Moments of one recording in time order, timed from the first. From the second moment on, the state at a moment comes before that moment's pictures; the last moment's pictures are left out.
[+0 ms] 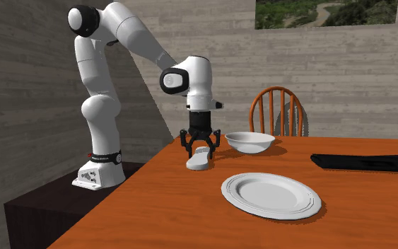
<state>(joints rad) 0.33 -0.17 -0.53 -2.53 -0.13 2.40 -1.69</state>
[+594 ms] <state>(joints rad) 0.33 -0.19 -0.52 -2.51 -0.14 2.37 -1.68</state>
